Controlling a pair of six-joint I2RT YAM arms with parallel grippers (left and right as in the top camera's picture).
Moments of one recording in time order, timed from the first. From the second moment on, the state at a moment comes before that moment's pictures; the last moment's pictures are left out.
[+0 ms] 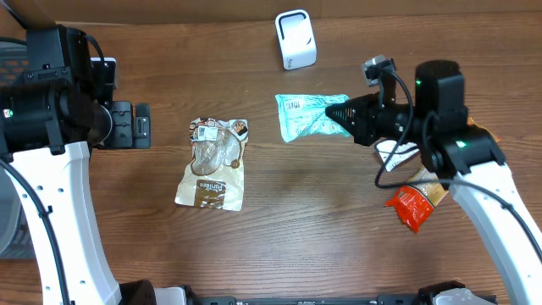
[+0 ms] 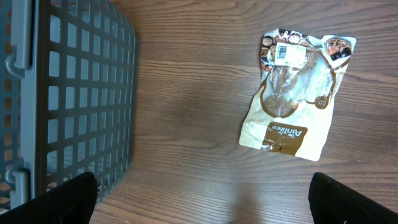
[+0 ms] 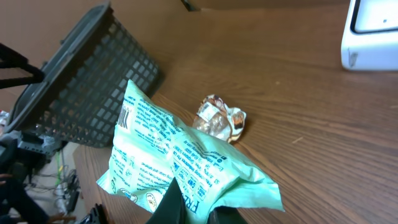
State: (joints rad) left arm 0.14 1.54 2.04 -1.67 -0.16 0.09; right arm 0.23 1.33 1.15 -0.42 -0.77 0.20
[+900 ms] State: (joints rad) left arm 0.14 1.54 2.04 -1.67 -0.16 0.09; right arm 0.29 1.39 1.49 -0.79 -0.44 0.14
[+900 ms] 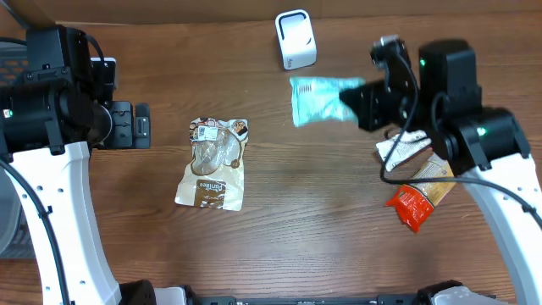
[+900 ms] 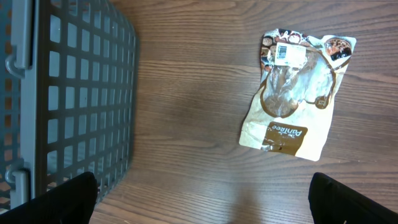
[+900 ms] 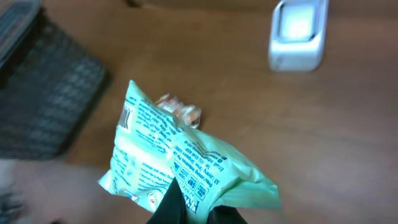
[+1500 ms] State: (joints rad) left arm 0.14 1.54 2.04 -1.67 -0.16 0.09; right arm 0.51 1.98 1.63 0.05 0.64 -0.65
